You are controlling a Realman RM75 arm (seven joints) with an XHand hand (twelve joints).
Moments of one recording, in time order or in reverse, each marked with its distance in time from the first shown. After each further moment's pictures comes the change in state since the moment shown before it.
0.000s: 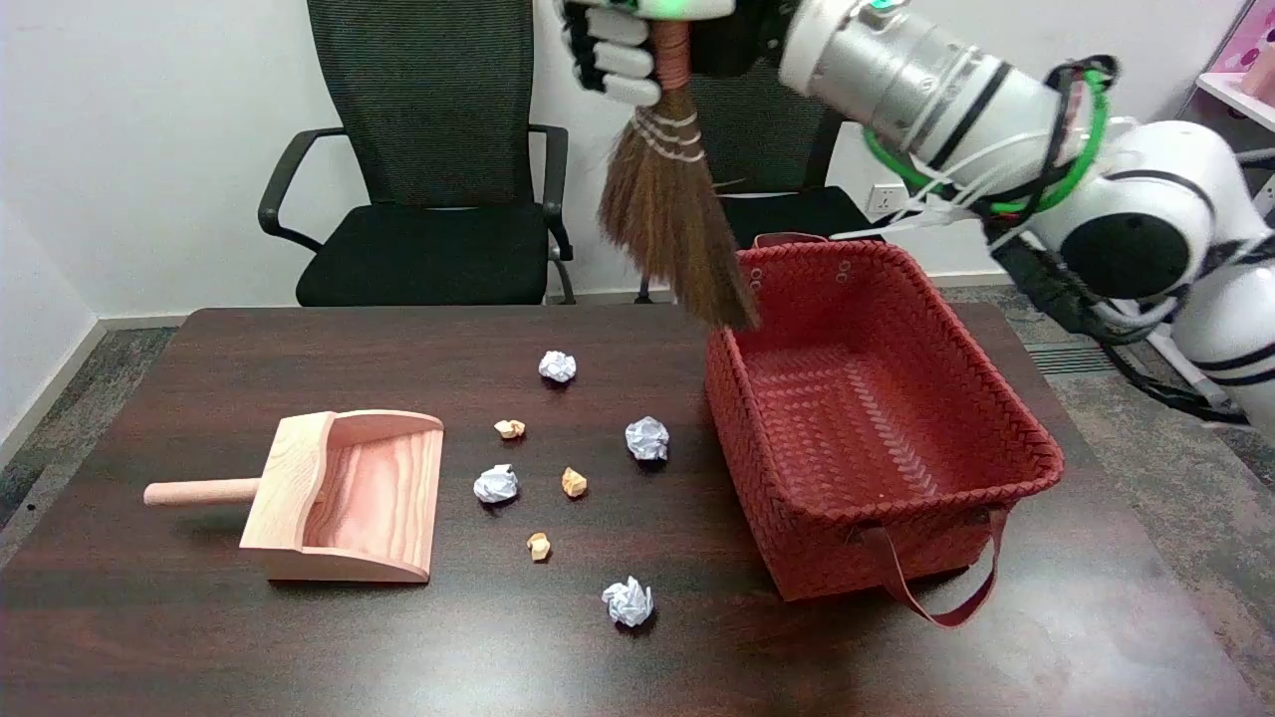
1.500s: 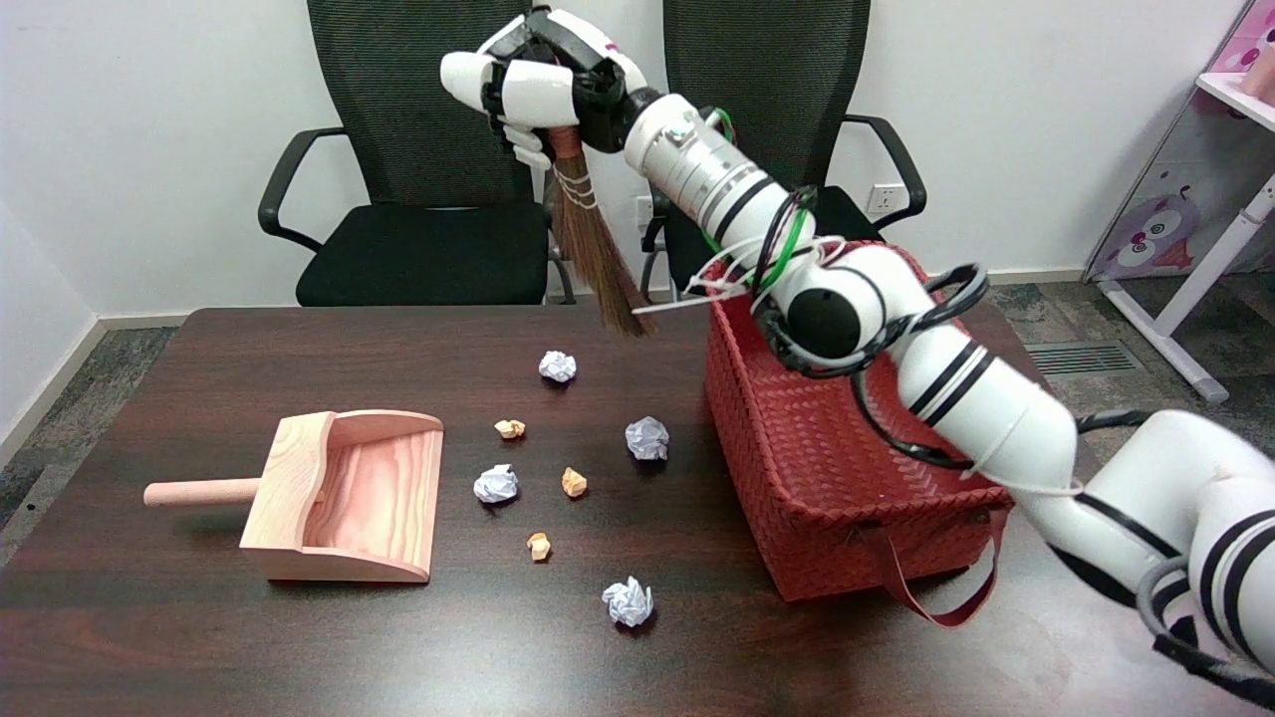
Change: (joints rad) arm 0.044 -0.490 -0.173 0.616 -0.170 -0.337 -0.338
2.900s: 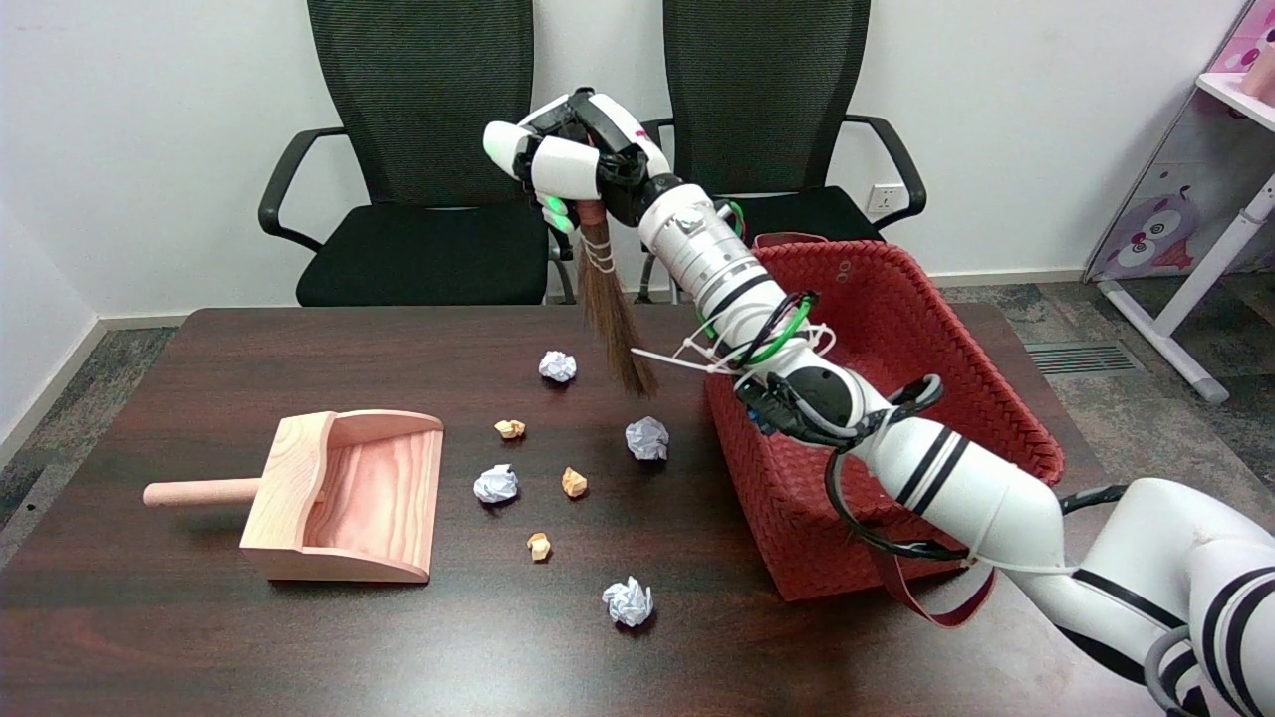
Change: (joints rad) arm -0.164 -0.045 -0.051 0.004 0.505 -0.252 -0.537
